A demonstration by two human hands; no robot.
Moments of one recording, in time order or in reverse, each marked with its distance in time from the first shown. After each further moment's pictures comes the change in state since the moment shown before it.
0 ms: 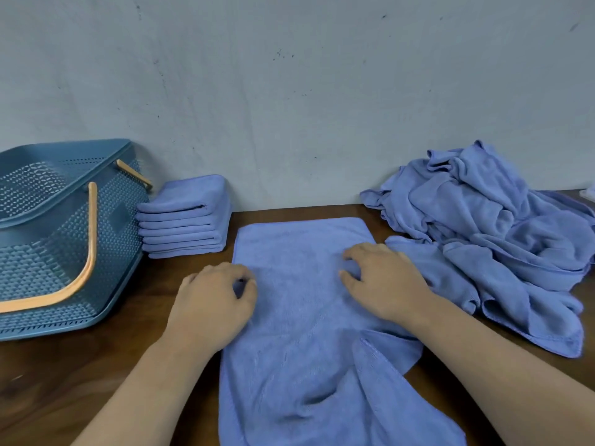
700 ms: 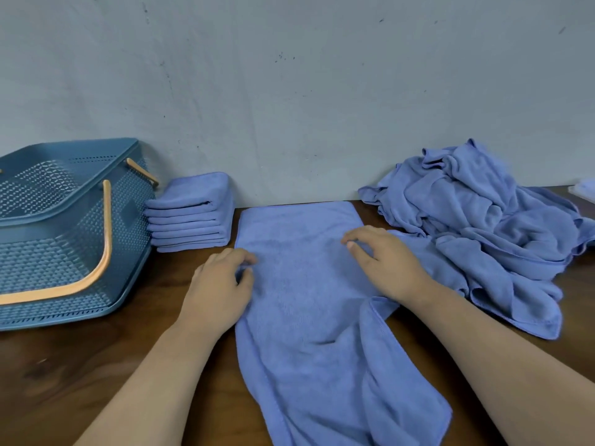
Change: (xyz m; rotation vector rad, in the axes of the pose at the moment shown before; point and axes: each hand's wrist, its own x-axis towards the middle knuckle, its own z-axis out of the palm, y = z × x) left_hand 0.013 -0.018 0.017 -0.207 0.084 0.099; right_hand 0.010 0.019 -0.002 0.460 0.167 -0.119
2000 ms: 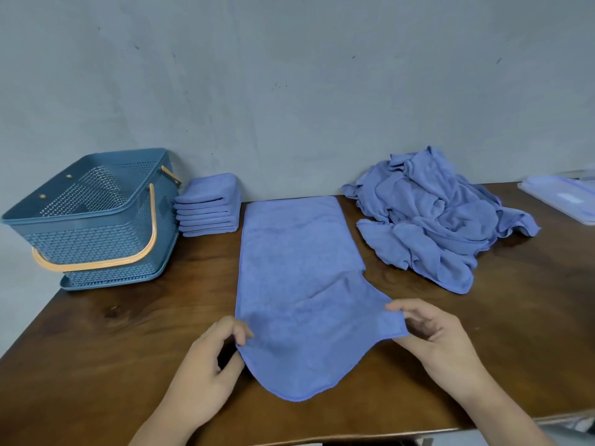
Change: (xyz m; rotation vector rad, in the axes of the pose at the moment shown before) left_hand -0.206 0.073 -0.080 -0.394 -0.167 0.048; right_hand -0.235 -0.072 -0.095 0.836 0.069 0.293
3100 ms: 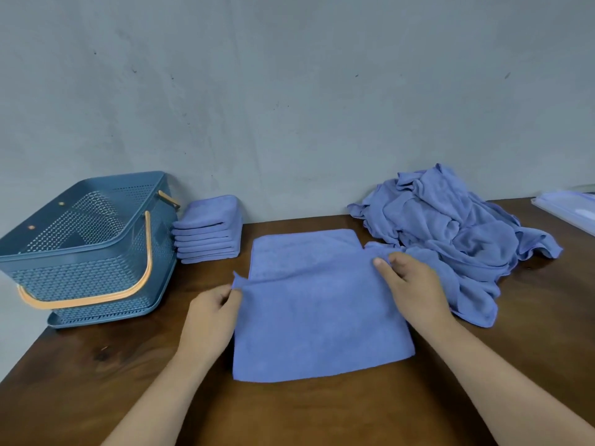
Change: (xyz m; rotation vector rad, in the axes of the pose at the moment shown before) left_hand 0.128 -0.024 -0.017 0.056 0.252 -0.269; right_hand 0.149 0.006 0.014 -0.614 0.262 -0.096
